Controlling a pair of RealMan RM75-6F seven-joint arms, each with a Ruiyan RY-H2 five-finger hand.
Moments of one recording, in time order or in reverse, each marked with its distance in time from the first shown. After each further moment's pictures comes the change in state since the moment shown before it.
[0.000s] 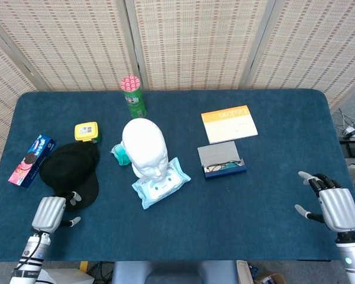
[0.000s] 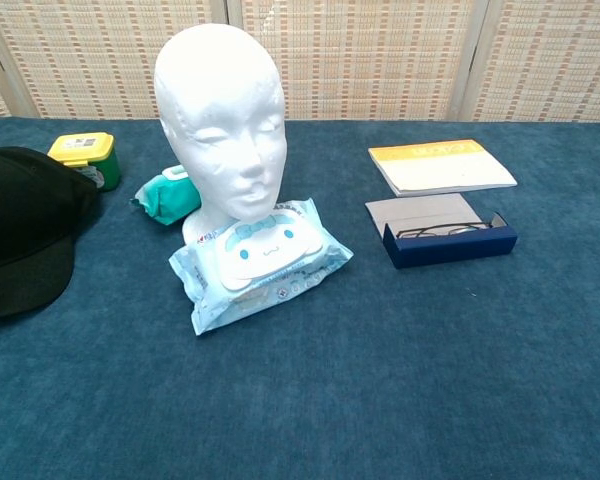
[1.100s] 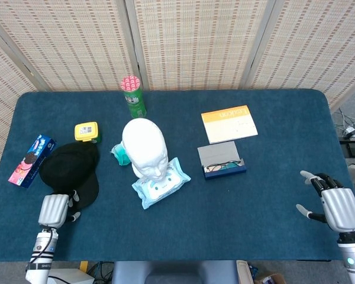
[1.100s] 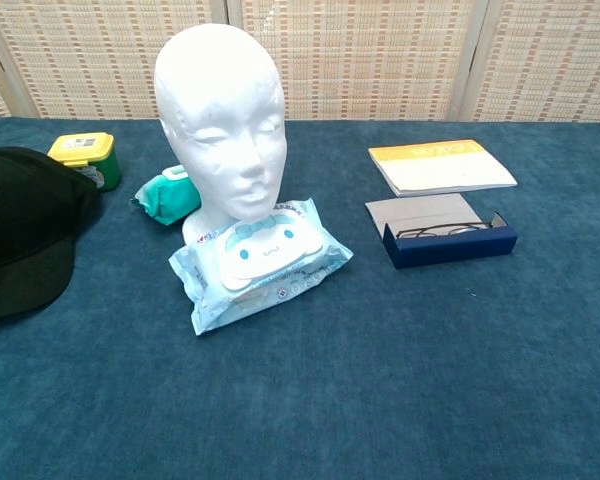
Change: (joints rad) left arm -0.004 -0.197 -0.051 0.238 -0.077 0.013 0.110; right arm -0.004 0.007 0.003 0.000 -0.001 0.008 0.020
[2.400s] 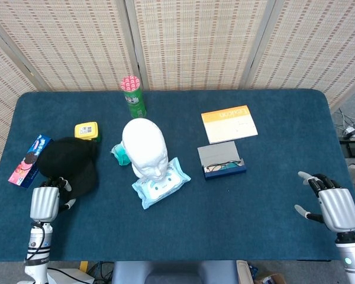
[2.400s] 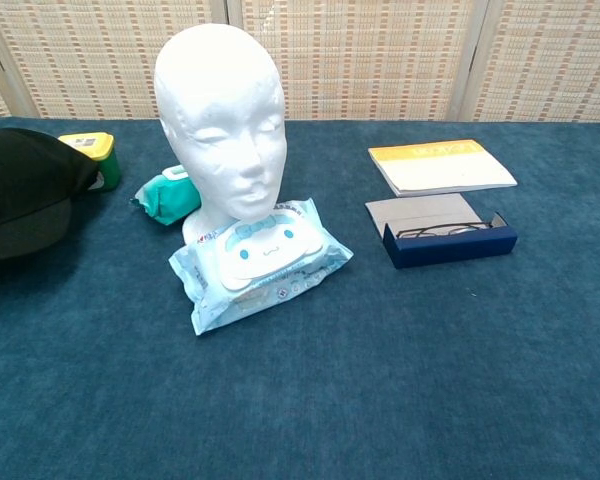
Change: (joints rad) left arm -0.019 -0.136 -0.052 0.336 0.106 0.203 -0.256; right arm 0.003 -0.005 -0.002 -0.005 0.000 -0.009 -0.029
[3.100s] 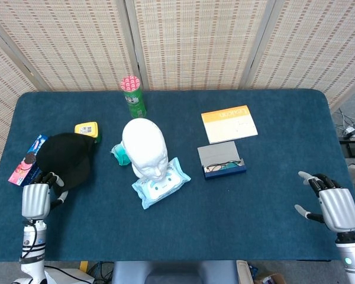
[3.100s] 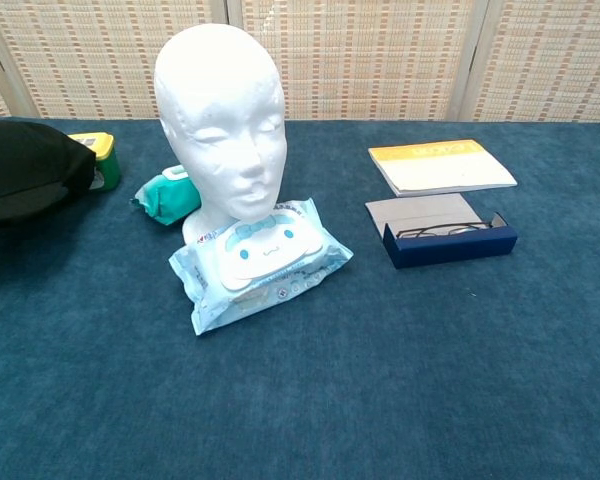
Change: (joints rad) left arm -0.004 0.009 -0.038 0.010 -0.022 0.031 -0.063; right arm -0.001 0.000 0.001 -0.001 0.000 0.003 0.003
